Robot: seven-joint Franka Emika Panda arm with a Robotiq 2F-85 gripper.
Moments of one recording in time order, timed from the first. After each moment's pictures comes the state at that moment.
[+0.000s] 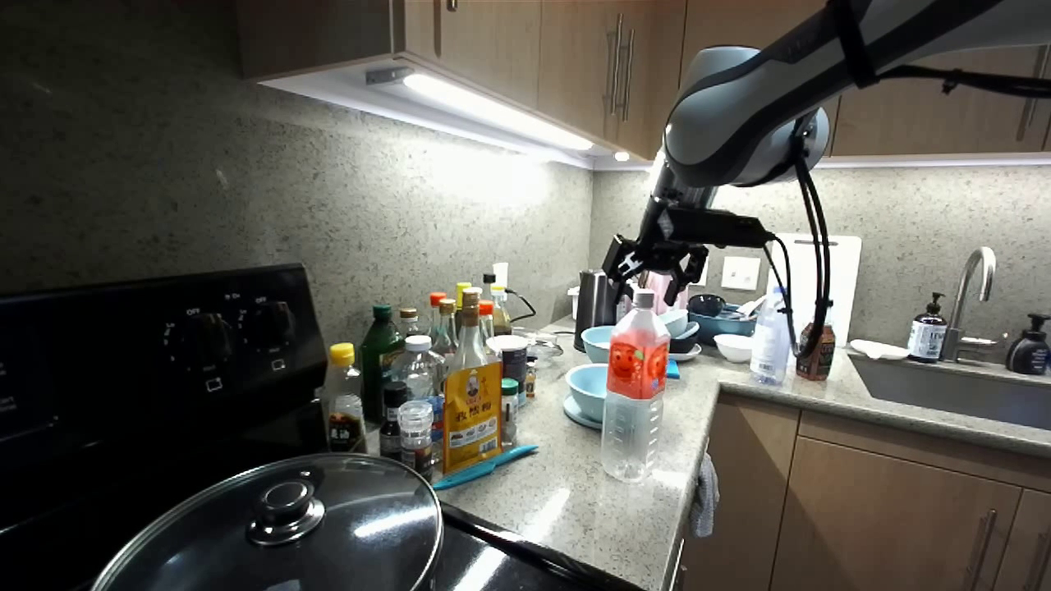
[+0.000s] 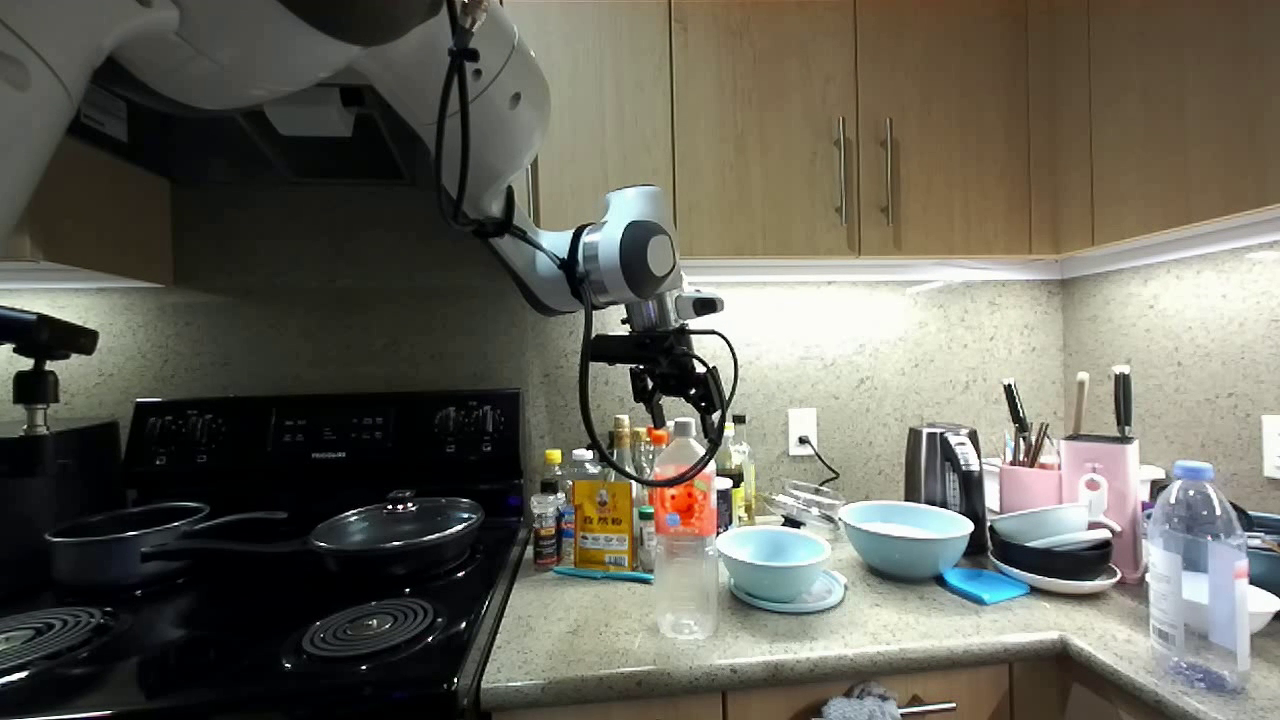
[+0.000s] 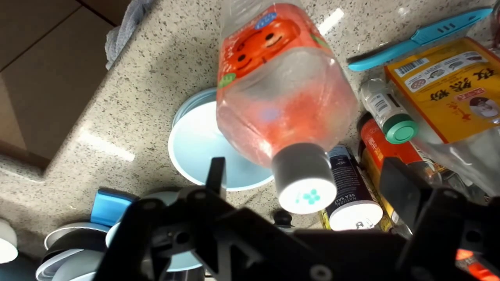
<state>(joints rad) 0.02 0.32 -0.09 -1.68 -0.02 2.37 0.32</state>
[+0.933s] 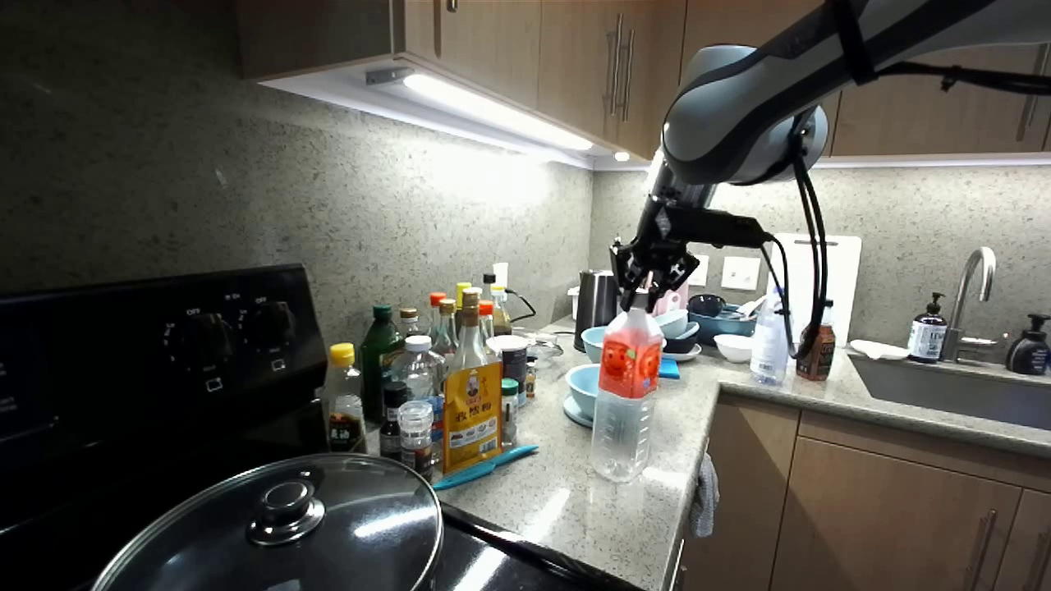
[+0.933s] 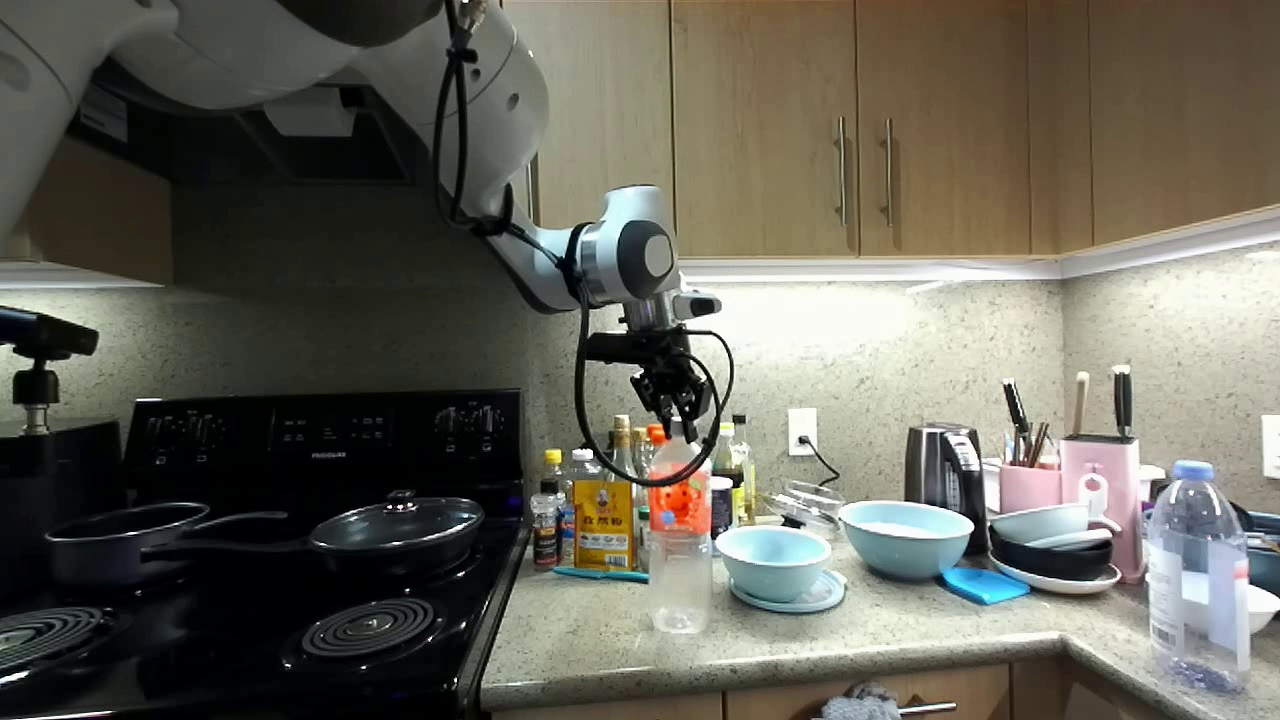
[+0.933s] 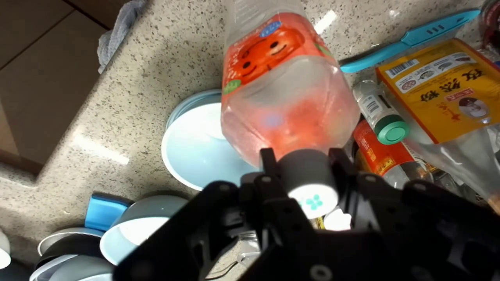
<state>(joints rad) 0.01 0.32 -0.08 -1.68 -0.01 2.37 0.32</state>
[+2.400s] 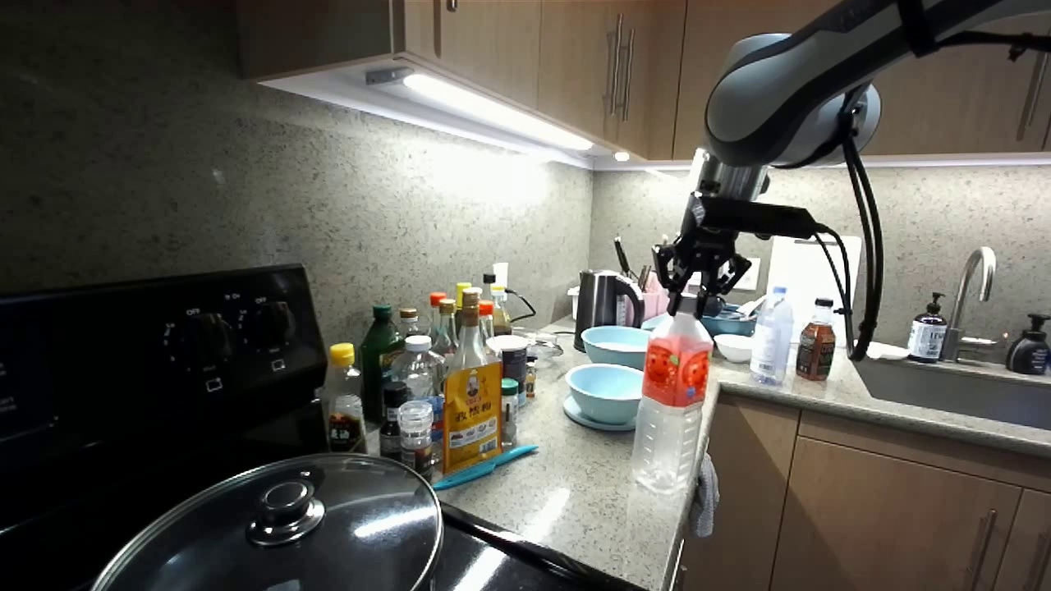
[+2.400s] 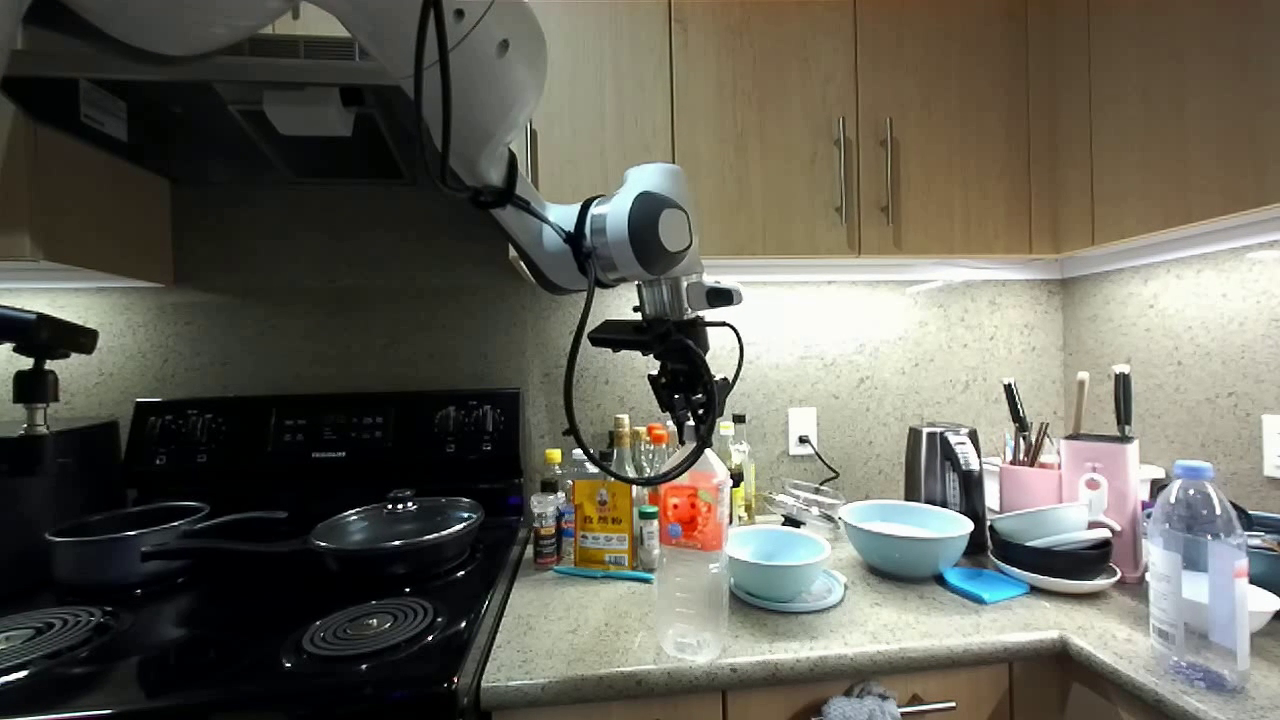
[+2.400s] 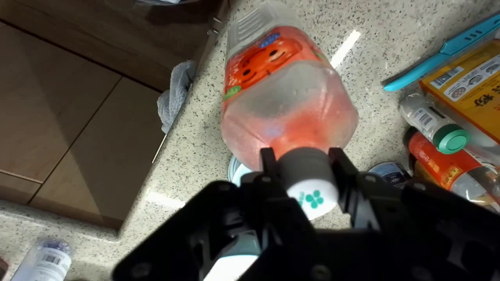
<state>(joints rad) -0.01 0.22 -0.12 -1.78 0.00 2.25 0.45</state>
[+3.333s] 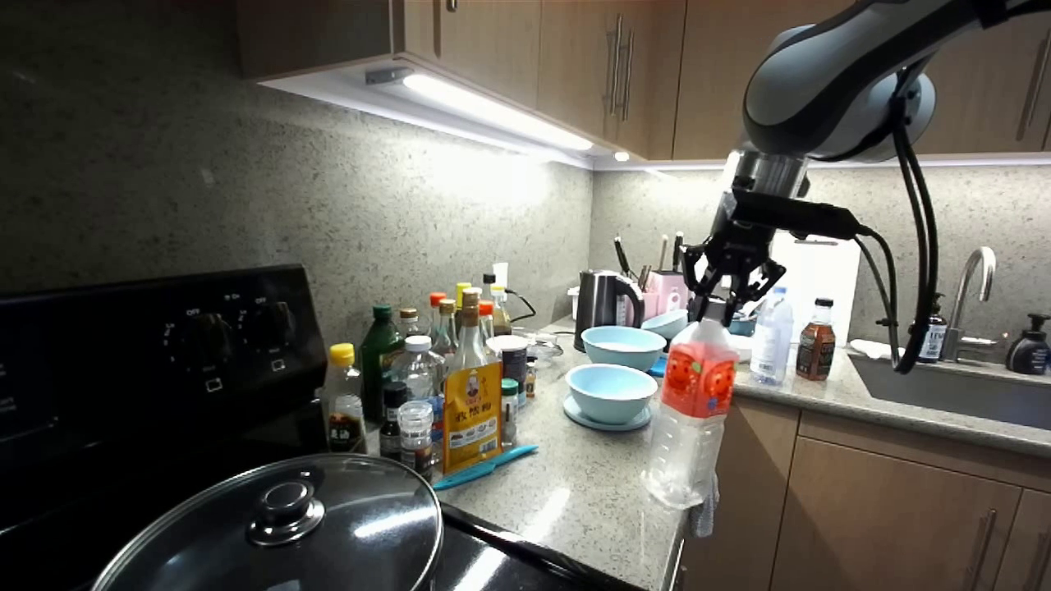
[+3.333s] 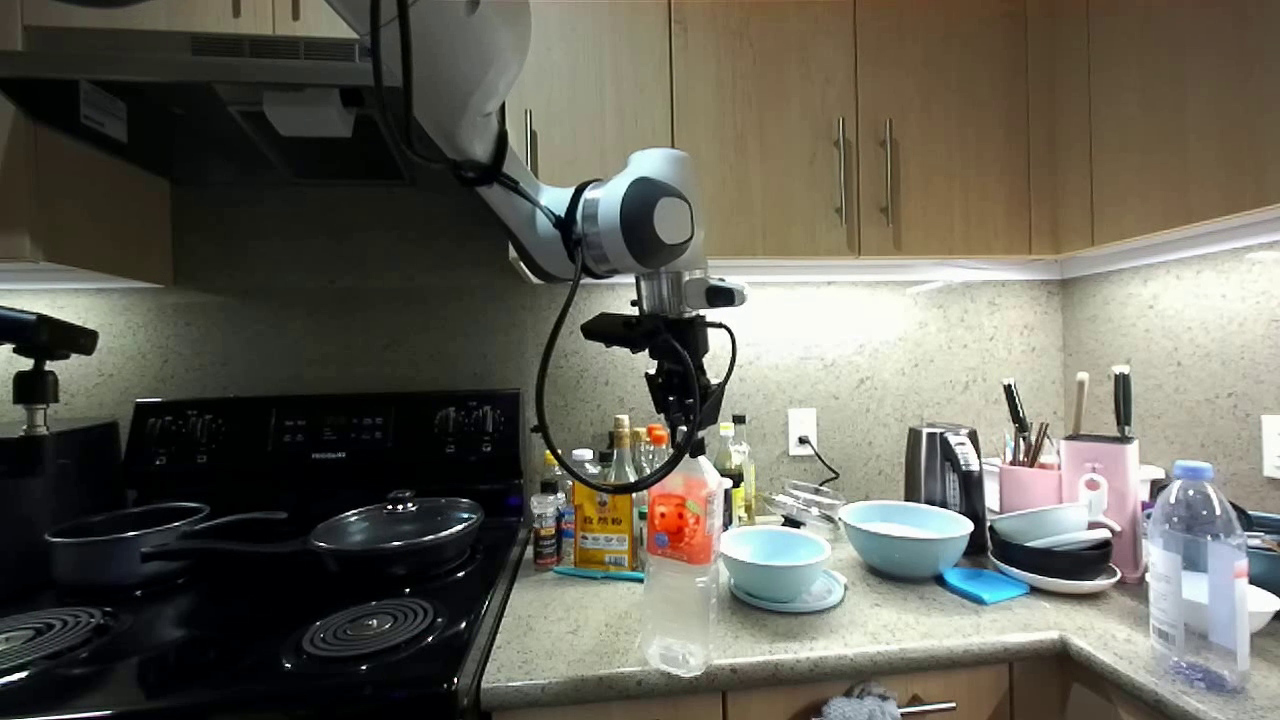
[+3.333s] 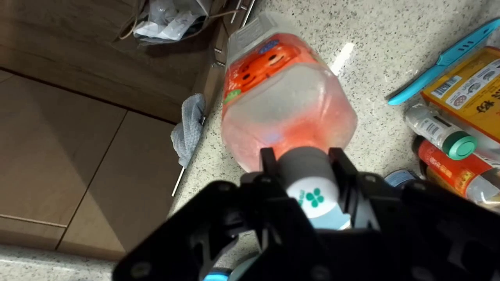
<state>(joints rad) -0.03 0.11 -0.13 -1.92 0.06 2.26 0.48</state>
